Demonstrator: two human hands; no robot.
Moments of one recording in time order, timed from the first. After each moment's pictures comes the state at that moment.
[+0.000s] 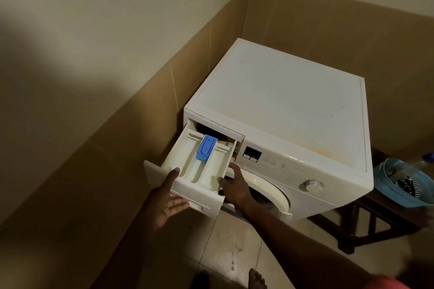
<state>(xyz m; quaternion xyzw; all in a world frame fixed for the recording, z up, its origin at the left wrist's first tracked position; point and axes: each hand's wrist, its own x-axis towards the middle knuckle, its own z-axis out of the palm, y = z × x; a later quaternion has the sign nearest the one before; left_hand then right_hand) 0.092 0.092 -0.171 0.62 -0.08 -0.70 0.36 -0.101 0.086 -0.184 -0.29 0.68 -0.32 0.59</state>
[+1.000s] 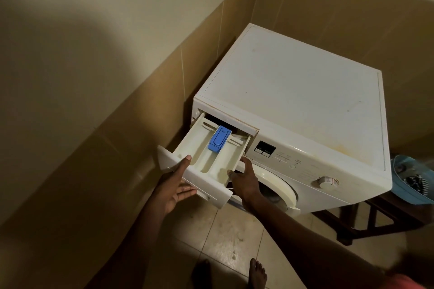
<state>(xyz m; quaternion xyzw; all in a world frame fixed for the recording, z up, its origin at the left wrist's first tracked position) 0.101 0.064 -0.189 0.61 -0.11 -0.70 0.34 -0.087 0.073 -0.200 -0.27 0.72 -0.34 0.55</state>
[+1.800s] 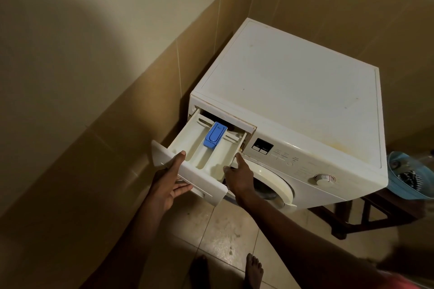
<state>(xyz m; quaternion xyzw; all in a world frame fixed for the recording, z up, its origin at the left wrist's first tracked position) 0.099 0.058 -0.192 0.62 -0.08 -0.68 0.38 -0.078 0.070 -0.189 -0.35 0.75 -0.30 0.47</state>
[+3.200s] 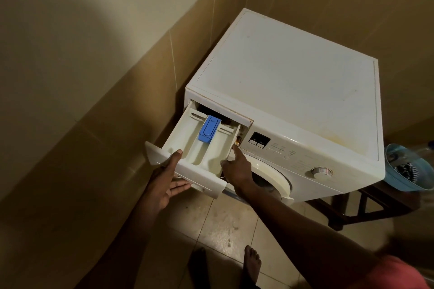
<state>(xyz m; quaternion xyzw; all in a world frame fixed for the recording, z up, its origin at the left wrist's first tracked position) 0.095 0.064 -0.191 0.63 -0.09 -0.68 0.36 -0.081 0.064 -0.184 -0.35 0.75 -0.29 0.49</state>
